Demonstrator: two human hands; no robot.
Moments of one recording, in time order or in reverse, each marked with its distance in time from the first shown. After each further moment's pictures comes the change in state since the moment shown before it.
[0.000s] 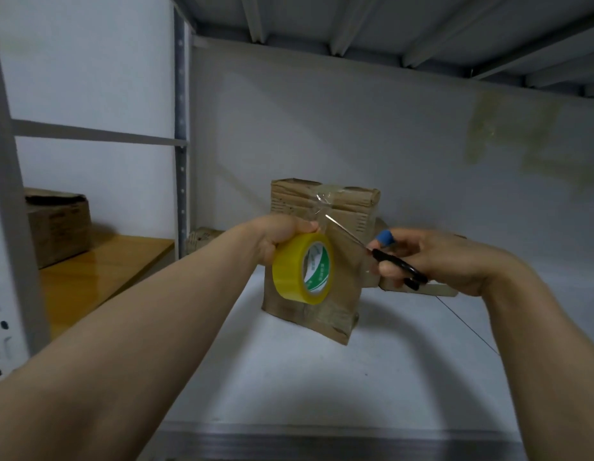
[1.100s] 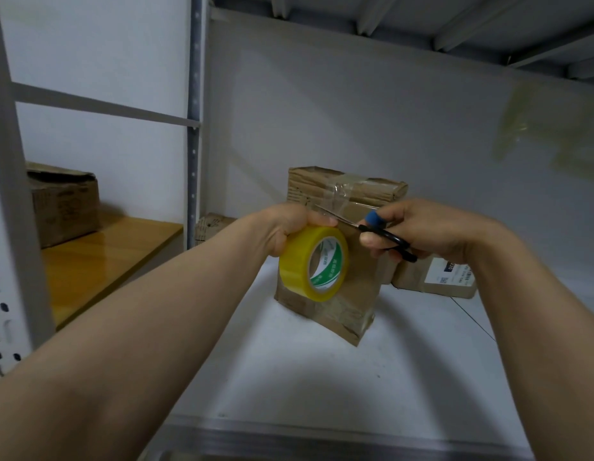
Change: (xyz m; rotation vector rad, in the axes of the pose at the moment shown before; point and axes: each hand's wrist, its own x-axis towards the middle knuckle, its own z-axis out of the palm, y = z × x) left_hand 0.017 -0.005 -0.011 -0.083 -0.056 0.013; right_hand 0.049 -0.041 0.014 -0.169 0.032 0.045
